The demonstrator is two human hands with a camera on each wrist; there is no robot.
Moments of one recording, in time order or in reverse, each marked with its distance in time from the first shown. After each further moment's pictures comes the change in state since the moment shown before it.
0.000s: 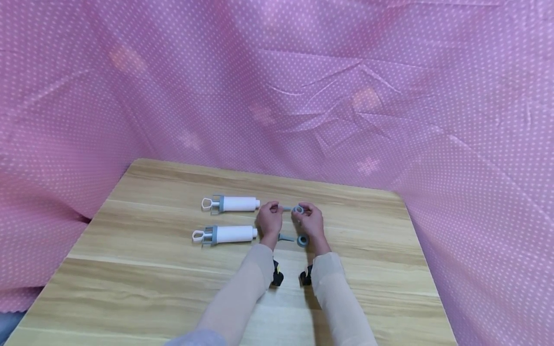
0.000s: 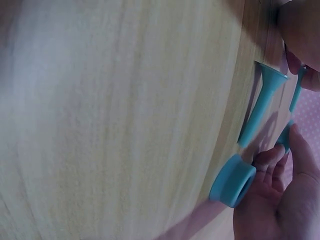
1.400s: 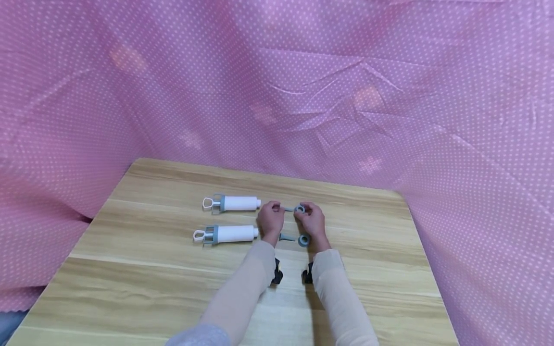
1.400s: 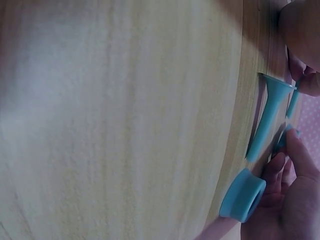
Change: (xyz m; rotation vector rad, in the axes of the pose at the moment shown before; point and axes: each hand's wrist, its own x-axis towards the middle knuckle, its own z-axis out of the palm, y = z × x) left_hand 0.006 -0.007 0.004 0.147 -0.039 0.037; right_hand 0.010 0.008 -0.001 -0.142 0.000 -0.097
